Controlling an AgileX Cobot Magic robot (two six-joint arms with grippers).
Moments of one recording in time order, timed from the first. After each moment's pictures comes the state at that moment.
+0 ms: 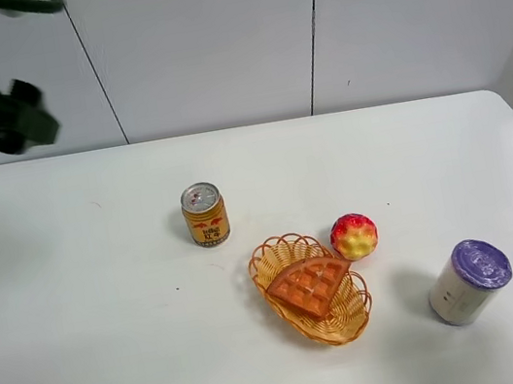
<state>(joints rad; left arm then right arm) -0.49 1.24 -1.26 0.30 0.96 -0.09 -0.10 0.00 -0.48 -0.05 1.06 0.04</state>
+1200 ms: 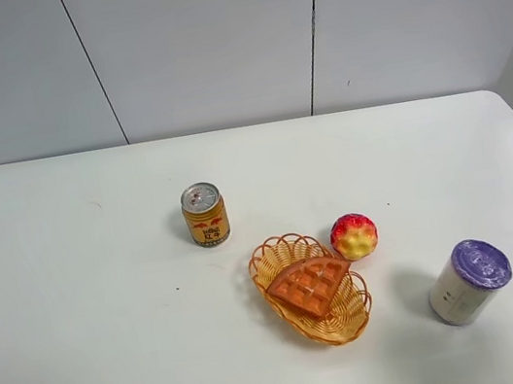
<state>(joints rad) -0.29 0.52 -0.81 0.31 1.19 -0.21 -0.10 0.00 -0.48 -0.05 1.06 0.04</state>
